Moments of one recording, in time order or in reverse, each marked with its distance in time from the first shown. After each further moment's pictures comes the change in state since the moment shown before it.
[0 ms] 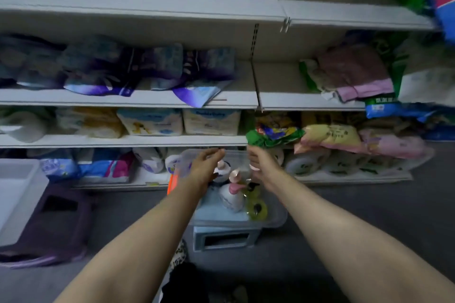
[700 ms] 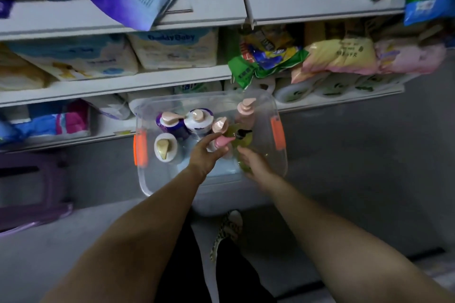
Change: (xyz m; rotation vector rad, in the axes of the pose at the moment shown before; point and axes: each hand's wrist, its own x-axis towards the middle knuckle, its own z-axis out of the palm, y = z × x) left_hand 0.097 -0.160 0.017 0.347 -0.165 -0.091; right_hand 0.065 0.140 -0.014 -0.052 0.090 0.380
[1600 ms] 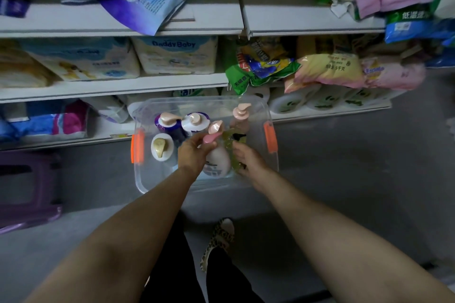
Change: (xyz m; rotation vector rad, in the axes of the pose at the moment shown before) left_hand -0.009 0.007 -0.007 -0.040 0.169 0.104; right_hand -0.008 -0.008 -0.003 0.055 -0.079 -0.056
